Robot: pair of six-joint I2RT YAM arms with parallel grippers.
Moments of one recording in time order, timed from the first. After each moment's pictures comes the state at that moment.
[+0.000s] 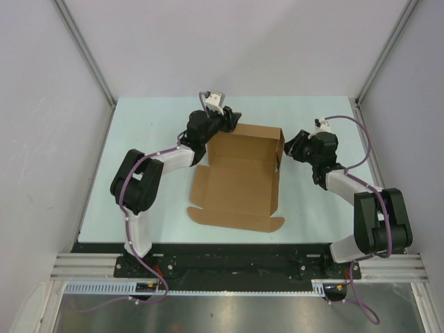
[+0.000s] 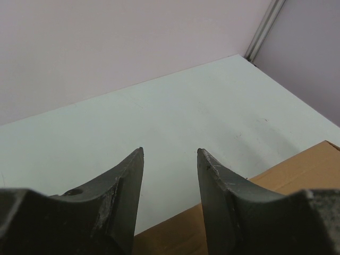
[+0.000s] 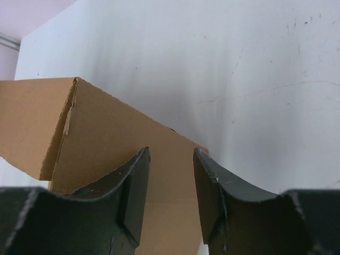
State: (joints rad) left arm -0.50 1.96 1.24 0.74 0.16 -0.20; right arm 0.14 1.47 0.73 0.36 -0.22 0.58
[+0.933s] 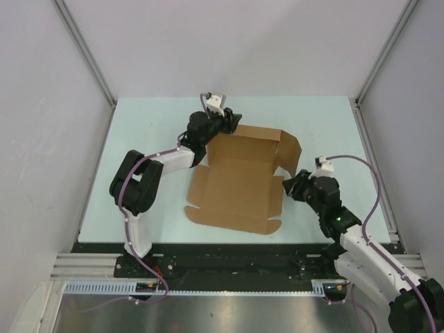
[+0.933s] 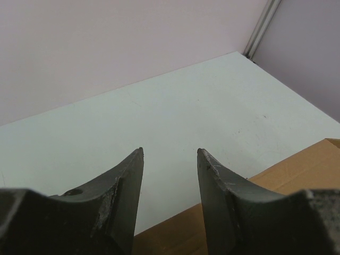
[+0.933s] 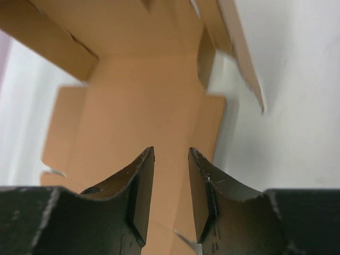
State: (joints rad) left arm -0.50 1.95 1.22 0.74 0.16 -0.18; right arm 0.39 0.73 0.38 0.01 0.04 0.60
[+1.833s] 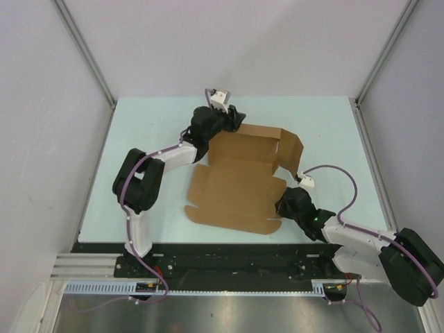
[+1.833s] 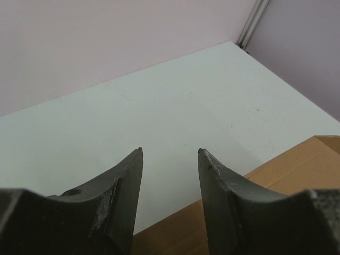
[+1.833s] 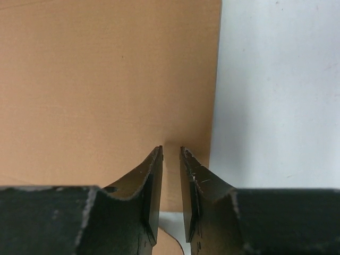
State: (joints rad) left arm -0.51 1.96 1.30 0.64 0.19 -0.19; right arm 0.70 1.07 0.27 0.07 0.34 0.83
